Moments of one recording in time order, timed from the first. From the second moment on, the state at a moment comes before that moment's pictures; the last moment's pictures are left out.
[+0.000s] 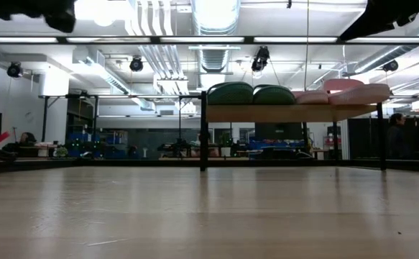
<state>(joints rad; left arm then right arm) -0.56 0.55 0.25 0.47 -0.53 0.25 0.60 0.94 0.83 -1.21 1.31 0.96</state>
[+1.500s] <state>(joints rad) 0.08 0.06 0.06 -0.03 -0.17 0.12 0.80 0.91 0.78 -1.17 1.28 1.05</state>
